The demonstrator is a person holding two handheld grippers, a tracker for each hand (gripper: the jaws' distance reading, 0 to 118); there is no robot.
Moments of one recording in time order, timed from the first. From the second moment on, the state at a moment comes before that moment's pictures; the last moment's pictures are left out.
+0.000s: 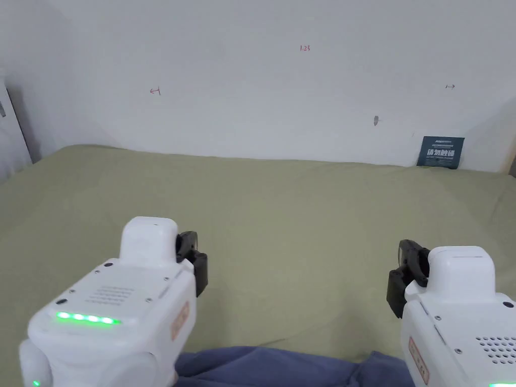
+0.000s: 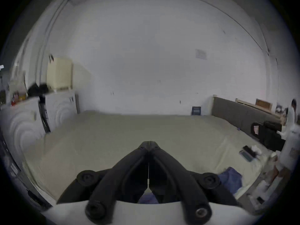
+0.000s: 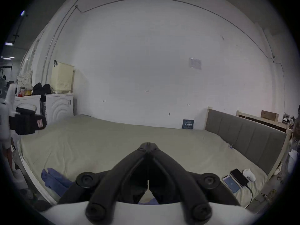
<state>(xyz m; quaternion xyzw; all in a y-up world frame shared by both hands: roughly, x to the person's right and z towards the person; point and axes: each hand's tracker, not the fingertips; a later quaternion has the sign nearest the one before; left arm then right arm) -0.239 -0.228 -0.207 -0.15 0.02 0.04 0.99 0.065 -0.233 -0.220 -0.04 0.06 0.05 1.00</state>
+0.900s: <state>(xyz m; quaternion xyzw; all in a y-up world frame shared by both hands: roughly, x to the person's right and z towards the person) -0.481 -0.433 -0.270 -0.52 -0.16 0.42 0.73 0.035 -0.274 -0.214 -0.10 0.07 0.05 0.99</state>
